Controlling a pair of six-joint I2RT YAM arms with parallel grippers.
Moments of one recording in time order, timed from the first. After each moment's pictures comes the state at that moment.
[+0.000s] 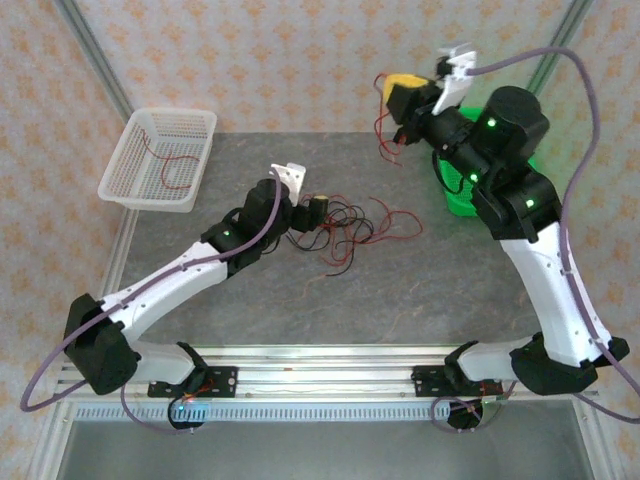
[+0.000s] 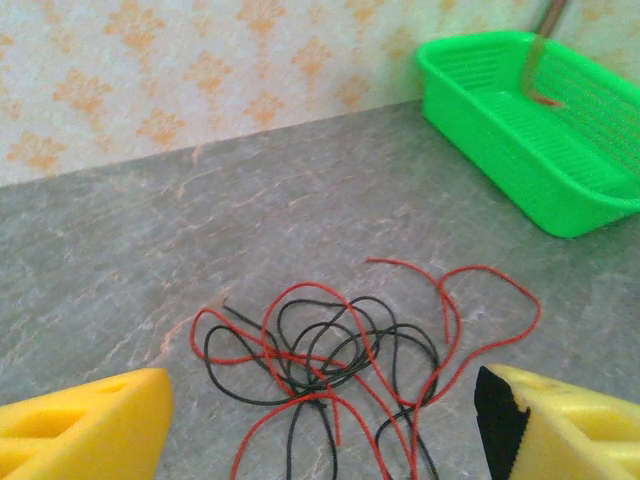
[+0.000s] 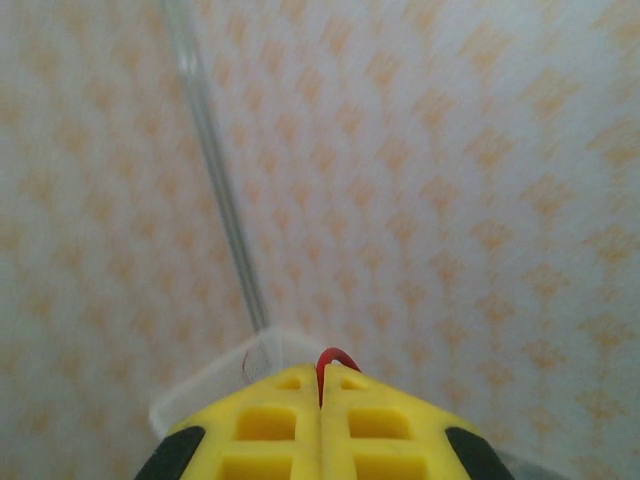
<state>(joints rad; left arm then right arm) -0.66 1.31 1.10 -0.19 -0.21 -0.19 0.53 1.32 1.90 -0.51 -0.18 0.13</state>
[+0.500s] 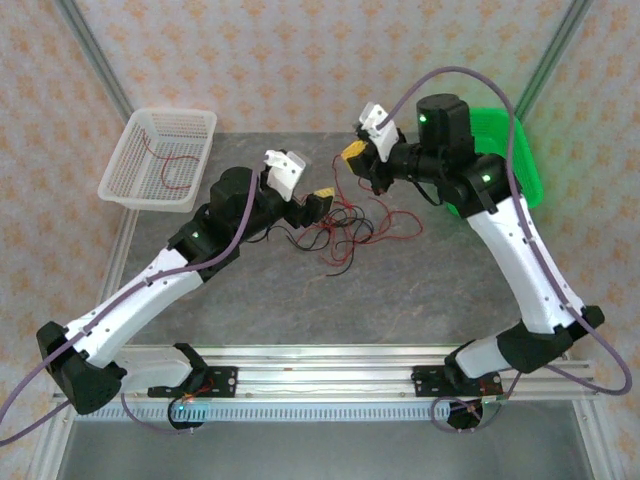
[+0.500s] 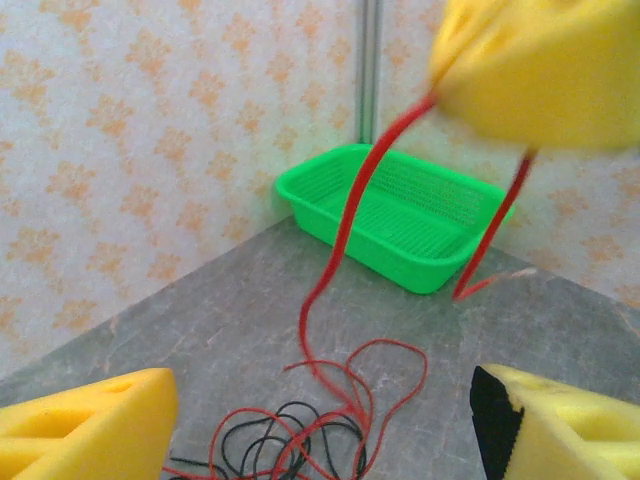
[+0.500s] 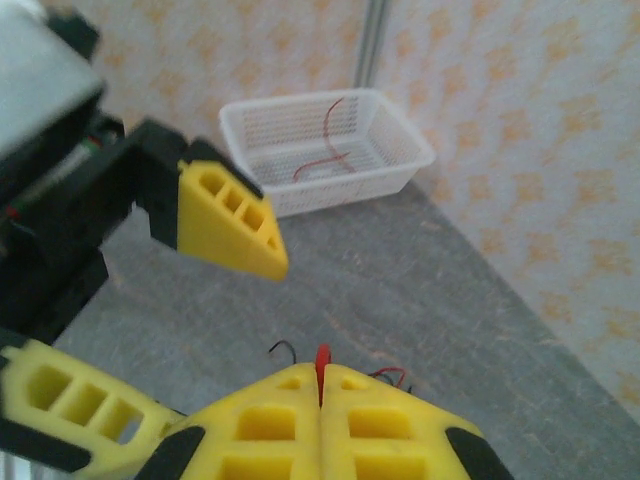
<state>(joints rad) -0.66 1.20 1.21 -0.19 0.05 0.05 0.53 1.45 1.88 -0.88 -0.48 -0.38</state>
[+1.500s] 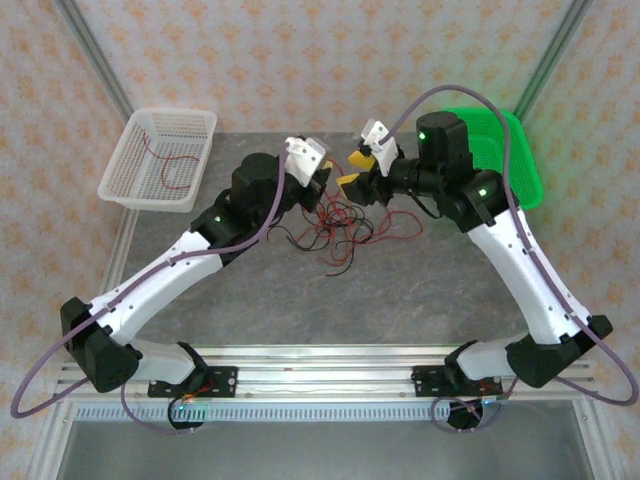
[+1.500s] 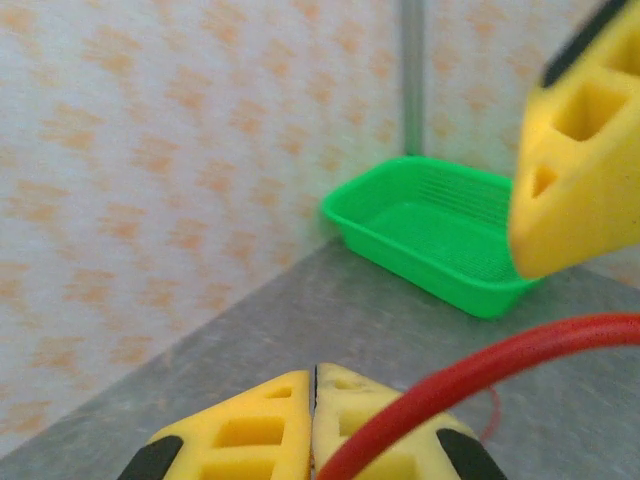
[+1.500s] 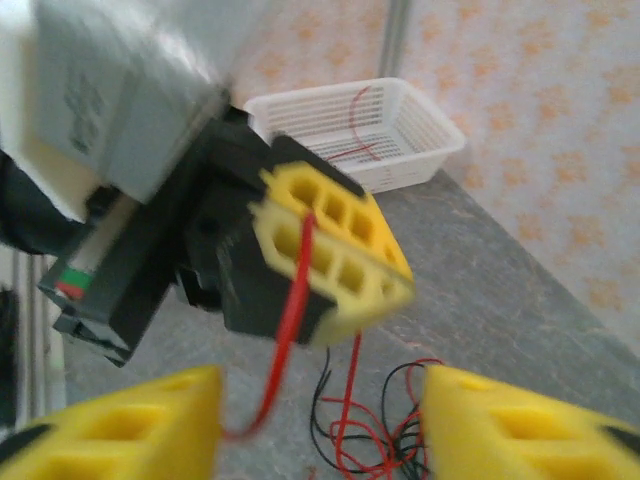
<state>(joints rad) -0.67 1.34 1.33 -0.12 -0.09 0.13 0.53 1.33 1.66 -0.74 -0.49 -0.28</state>
